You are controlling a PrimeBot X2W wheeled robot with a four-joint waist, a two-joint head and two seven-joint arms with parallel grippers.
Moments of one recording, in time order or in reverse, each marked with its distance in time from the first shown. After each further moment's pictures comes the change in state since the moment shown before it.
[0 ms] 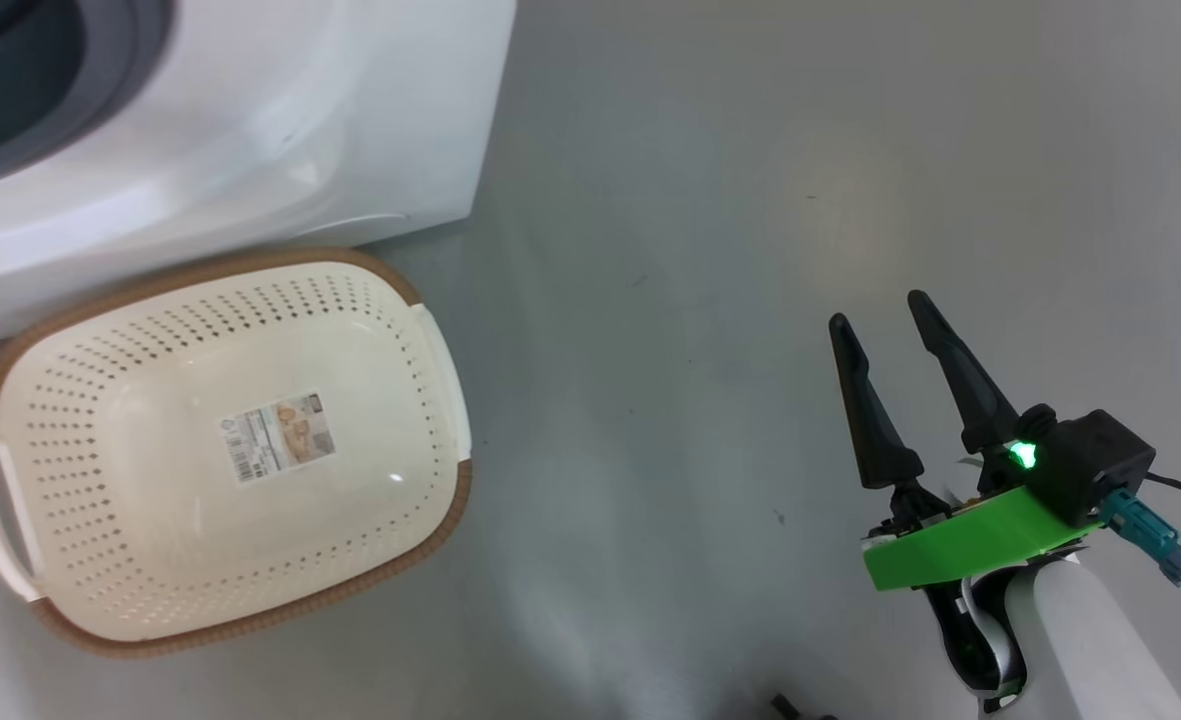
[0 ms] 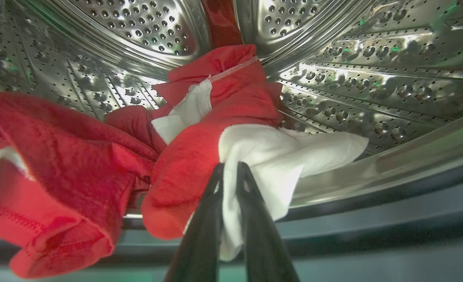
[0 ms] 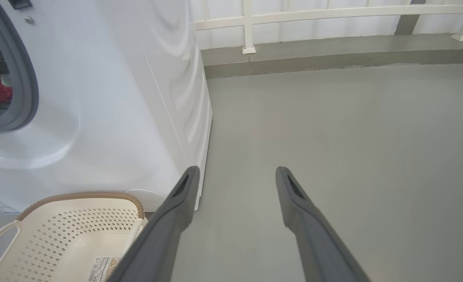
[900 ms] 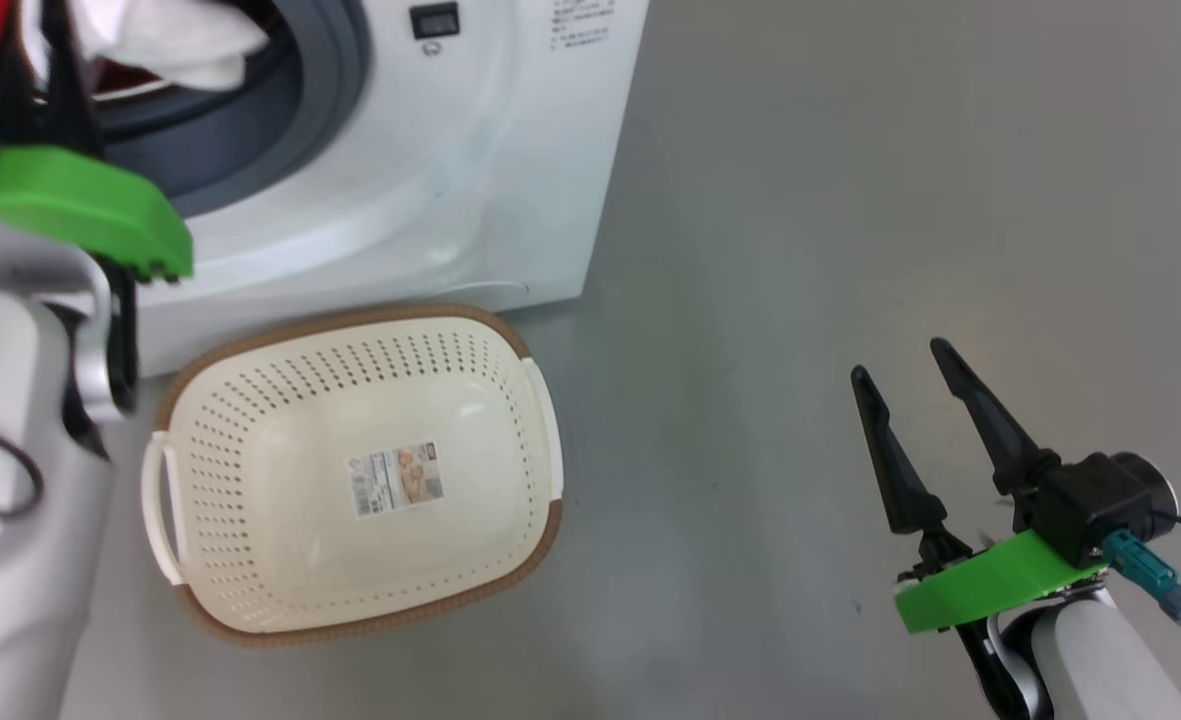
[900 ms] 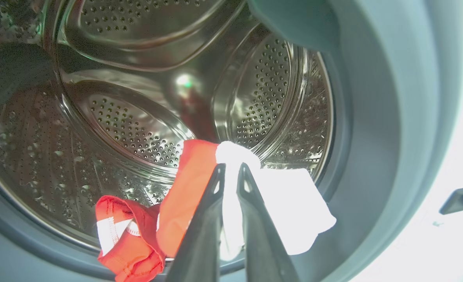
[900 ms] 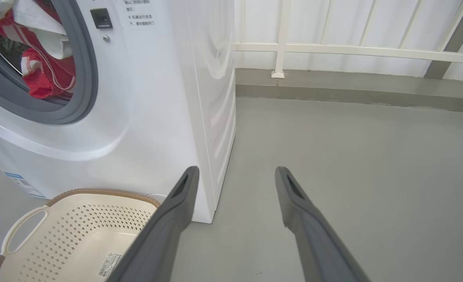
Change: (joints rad) left arm 0.376 -0.051 -0.080 -0.546 0.054 0.125 -0.225; right arm 0.065 -0.055 -0.012 0.000 -0.105 0.000 0.000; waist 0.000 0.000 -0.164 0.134
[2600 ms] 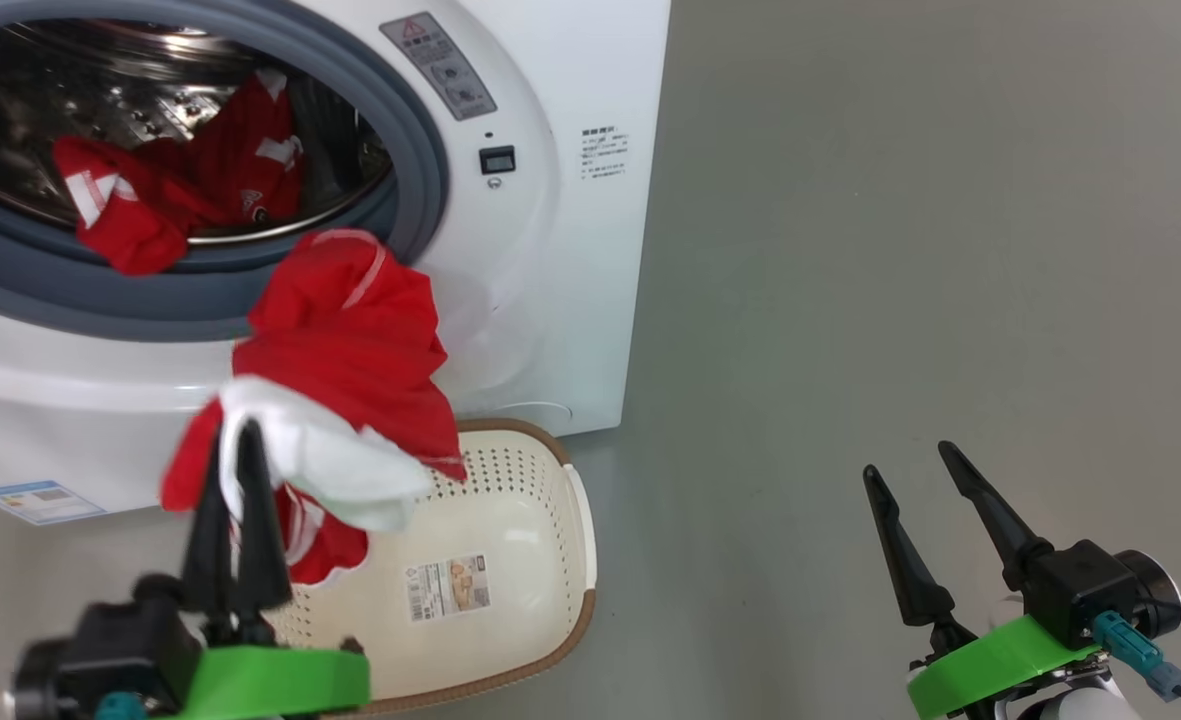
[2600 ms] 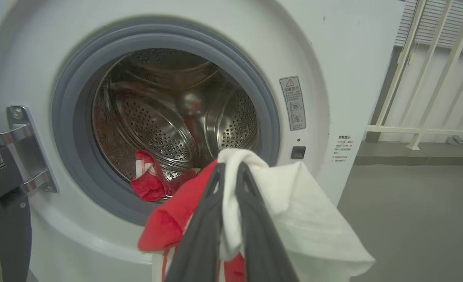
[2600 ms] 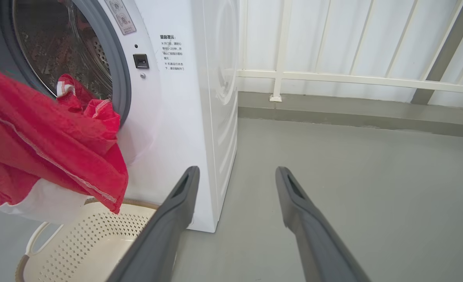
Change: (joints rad) left arm 0.780 -0.034 -0.048 -0.650 0.021 0.253 -0.108; right arm 0.146 0.009 -0.029 0.023 -0.043 0.000 0.000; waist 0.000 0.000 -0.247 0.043
